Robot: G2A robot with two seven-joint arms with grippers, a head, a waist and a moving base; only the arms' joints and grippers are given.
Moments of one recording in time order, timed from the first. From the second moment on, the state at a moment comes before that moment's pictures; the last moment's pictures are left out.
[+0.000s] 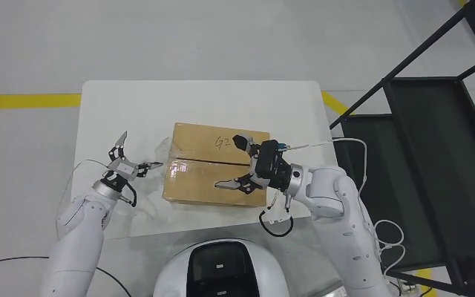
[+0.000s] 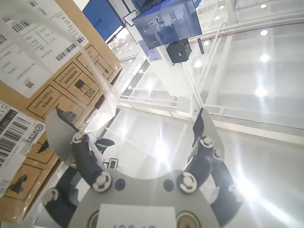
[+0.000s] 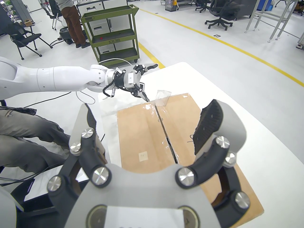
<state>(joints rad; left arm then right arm) 1.32 -1.20 -1.48 -1.27 -1.12 0.26 -0.72 -1.45 -1.38 1.40 -1.95 -1.00 -0.89 0.44</state>
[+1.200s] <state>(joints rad) 1.24 -1.22 -1.40 -1.16 -1.07 0.24 -0.62 -1.45 -1.38 1.40 -1.95 -1.00 -0.89 0.44</state>
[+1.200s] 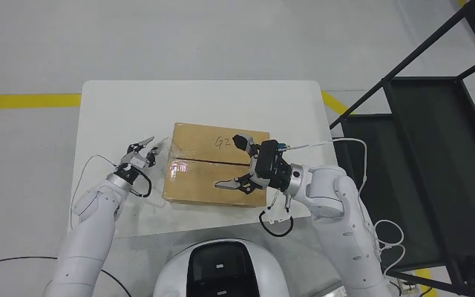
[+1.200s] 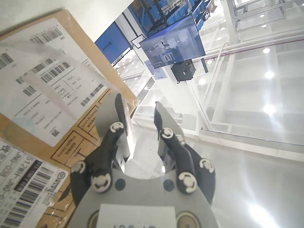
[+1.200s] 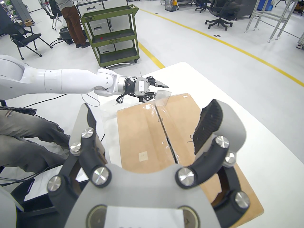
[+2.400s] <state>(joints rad) 1.34 -1.21 -1.29 -1.57 -0.62 0.01 -0.61 -1.45 -1.38 1.40 -1.95 -1.00 -0.89 0.44</state>
